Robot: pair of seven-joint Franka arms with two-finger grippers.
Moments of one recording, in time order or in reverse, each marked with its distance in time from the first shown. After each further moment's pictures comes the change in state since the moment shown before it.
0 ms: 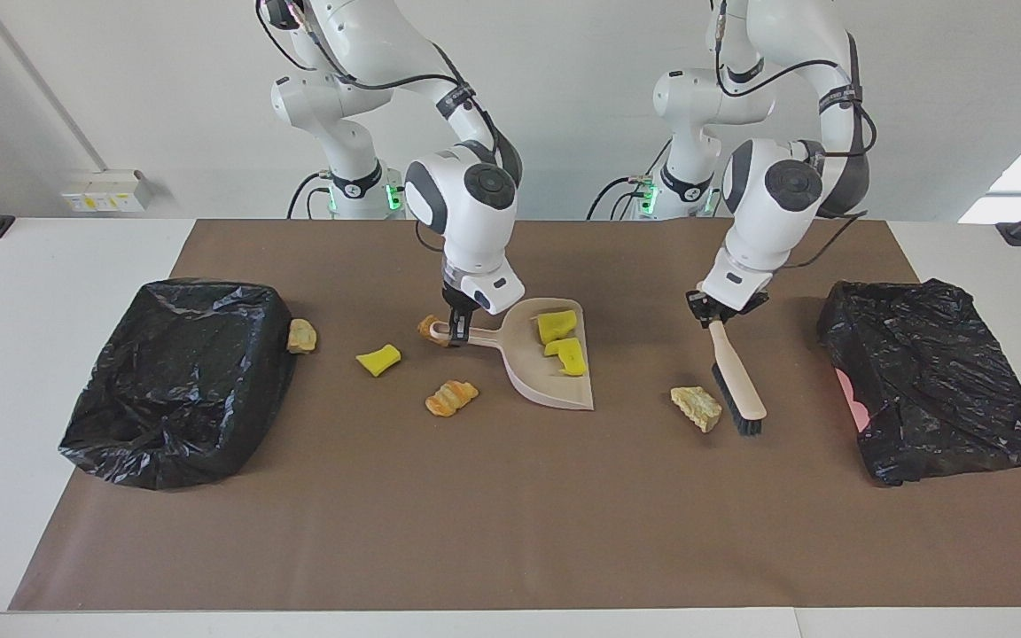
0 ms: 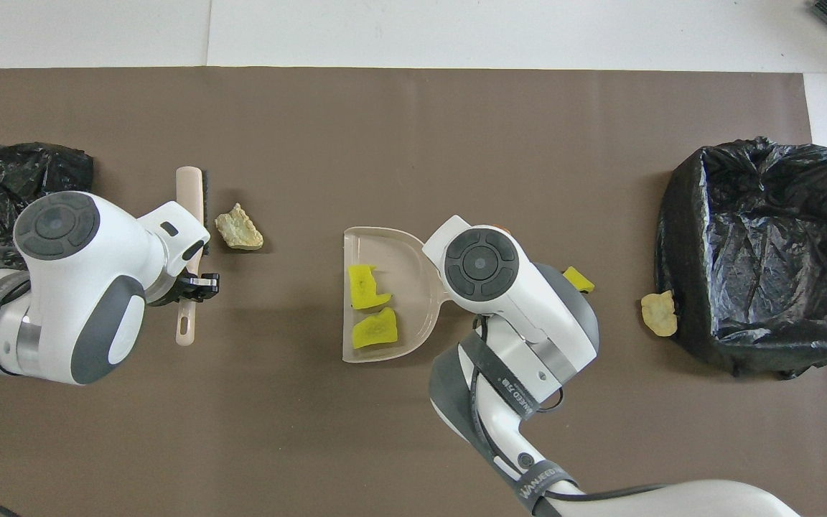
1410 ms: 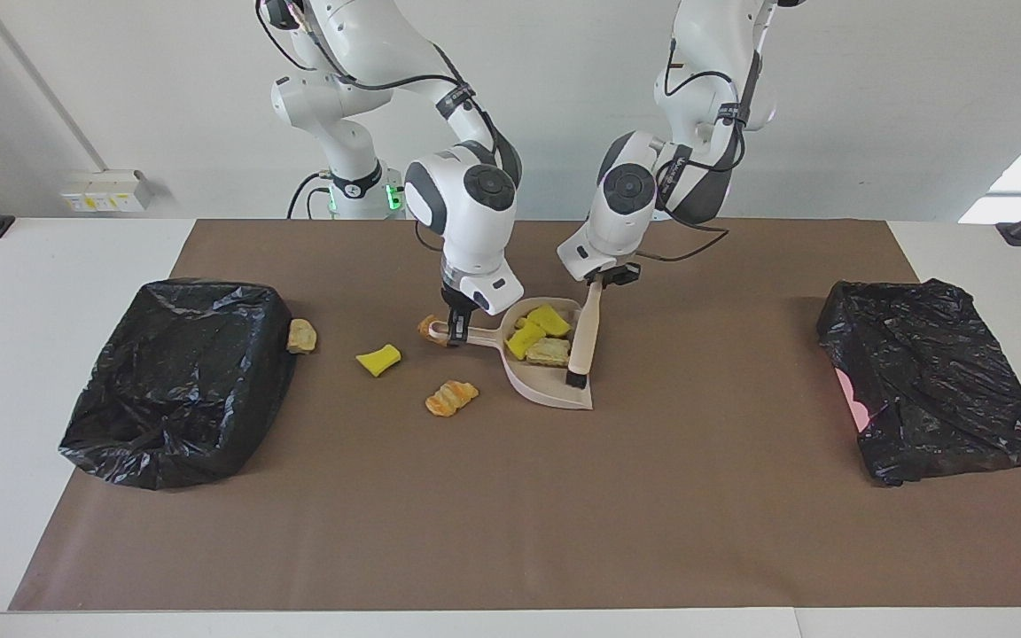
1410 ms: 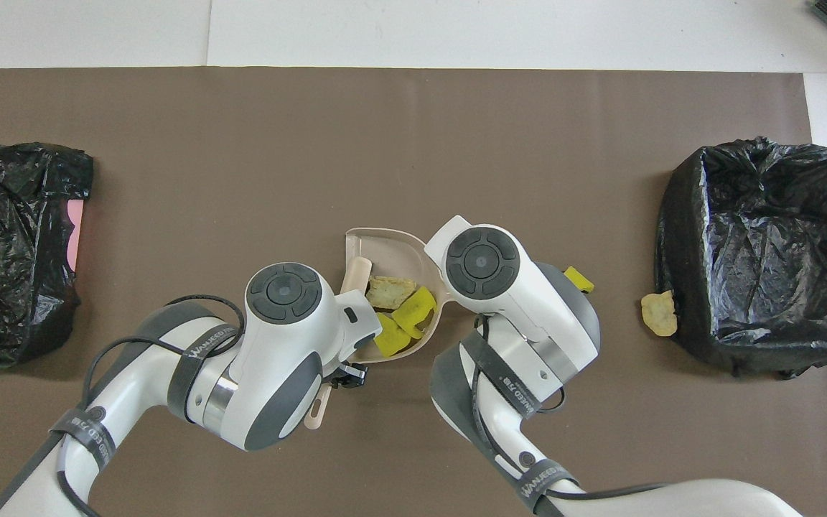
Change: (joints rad) left arm -0.370 0.005 -0.040 -0.023 -0.256 -0.128 -0.014; right arm -0.004 -0.001 -0.001 -0.001 0.000 -0.010 0.002
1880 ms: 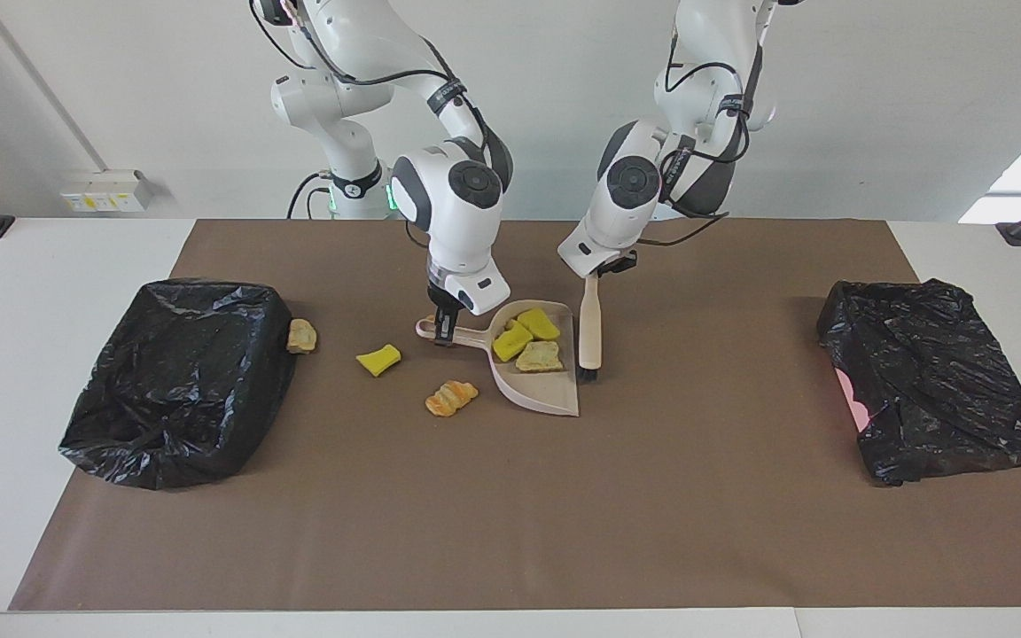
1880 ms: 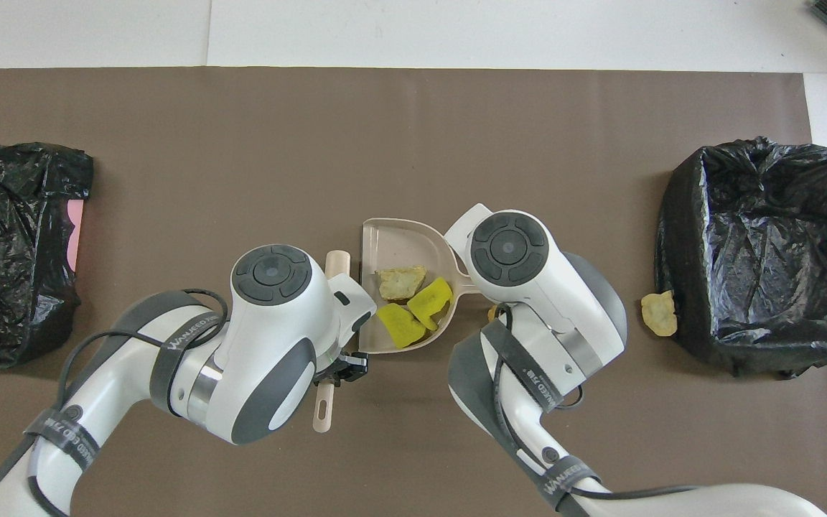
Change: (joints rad) left arm 0.003 -0.015 0.020 0.089 -0.025 -0.123 -0.231; right arm -0.044 -0.036 -0.003 0.011 0.000 -0.046 -0.023
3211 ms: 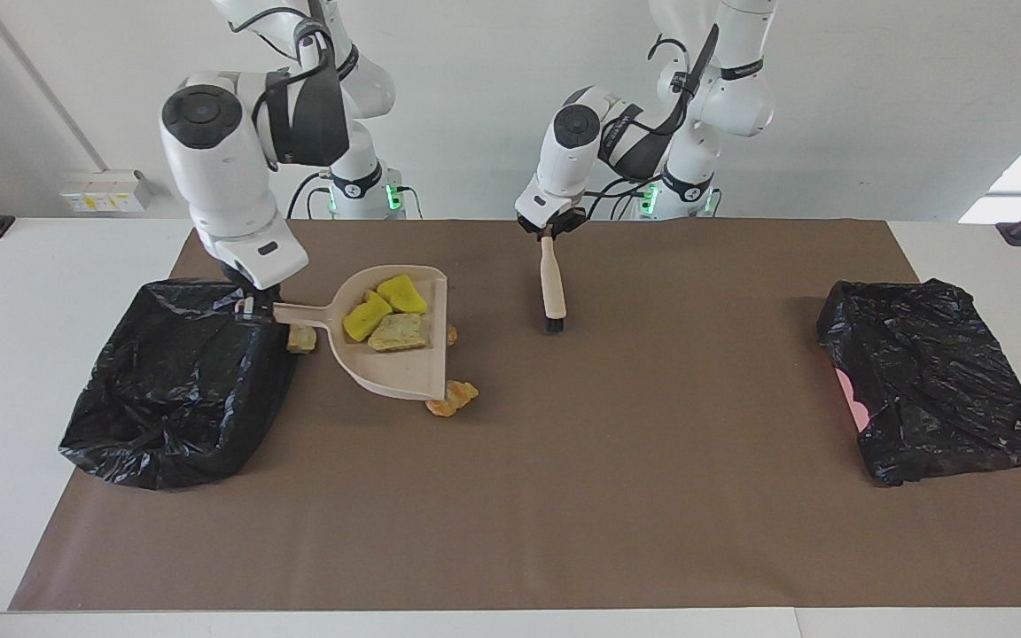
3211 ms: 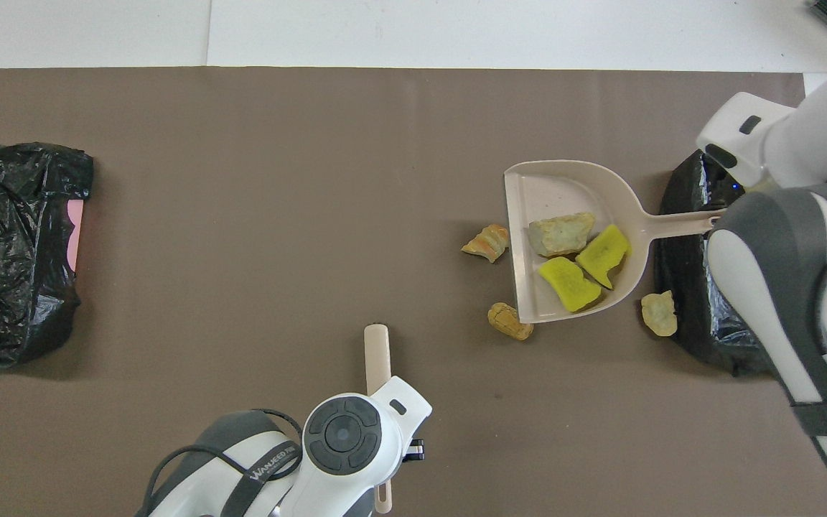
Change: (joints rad) left arm -0.261 -0.144 -0.021 -0.309 -0.118 0.297 -0.242; right arm -0.424 -0.074 -0.011 0.272 0.064 -0.294 -0.603
